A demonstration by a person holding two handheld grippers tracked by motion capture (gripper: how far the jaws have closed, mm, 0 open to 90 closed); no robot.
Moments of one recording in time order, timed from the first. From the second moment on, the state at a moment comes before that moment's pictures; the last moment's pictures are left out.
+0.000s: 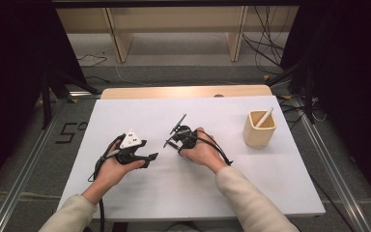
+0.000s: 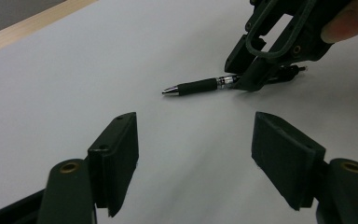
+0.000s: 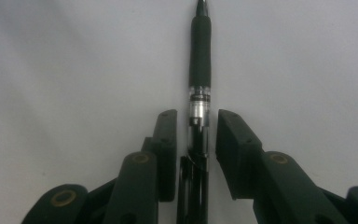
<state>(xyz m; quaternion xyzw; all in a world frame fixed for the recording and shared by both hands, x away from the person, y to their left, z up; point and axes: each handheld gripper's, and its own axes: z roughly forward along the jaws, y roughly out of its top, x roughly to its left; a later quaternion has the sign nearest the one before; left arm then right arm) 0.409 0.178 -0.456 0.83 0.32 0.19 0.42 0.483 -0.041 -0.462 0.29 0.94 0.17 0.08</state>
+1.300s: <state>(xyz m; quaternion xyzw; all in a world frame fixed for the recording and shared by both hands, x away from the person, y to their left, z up) 0.409 0.178 -0.458 0.83 0.32 0.19 0.42 0.487 -0.033 -0.462 0.30 0.94 0.15 0.06</state>
